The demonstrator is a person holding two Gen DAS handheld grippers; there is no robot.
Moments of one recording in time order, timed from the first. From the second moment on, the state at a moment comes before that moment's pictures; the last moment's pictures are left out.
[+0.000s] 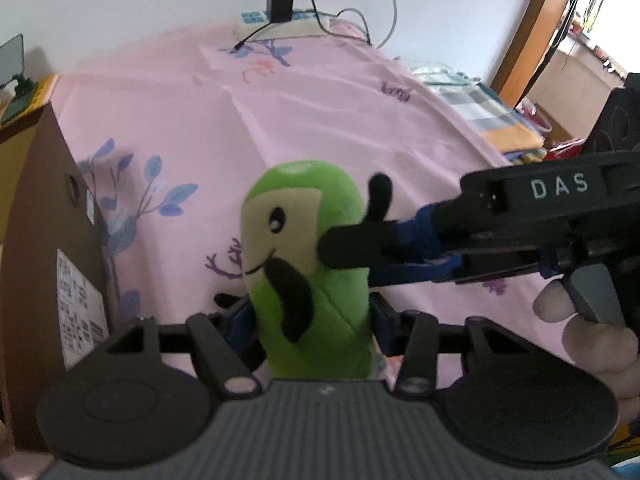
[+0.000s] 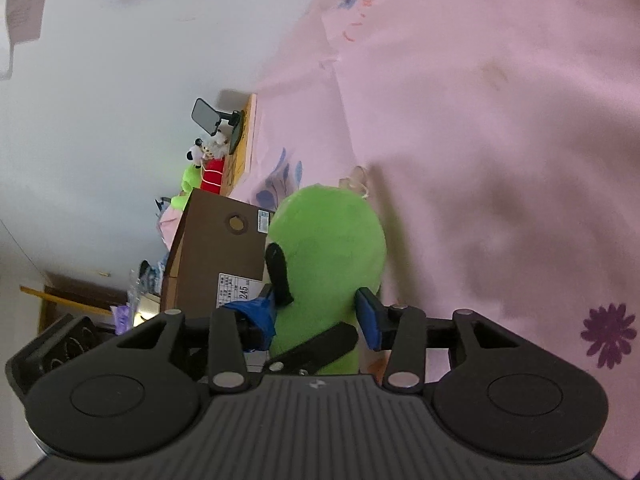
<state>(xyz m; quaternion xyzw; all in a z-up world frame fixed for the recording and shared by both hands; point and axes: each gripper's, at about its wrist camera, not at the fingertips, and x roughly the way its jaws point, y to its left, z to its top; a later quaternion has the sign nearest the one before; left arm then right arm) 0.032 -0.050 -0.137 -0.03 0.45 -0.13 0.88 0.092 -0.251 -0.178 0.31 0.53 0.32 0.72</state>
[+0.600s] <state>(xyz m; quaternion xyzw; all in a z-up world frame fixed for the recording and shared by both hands) -0.051 0.067 -0.026 -0.06 0.28 -0.10 0.95 0.045 -0.162 -0.072 0.27 0.39 0.44 0.76</state>
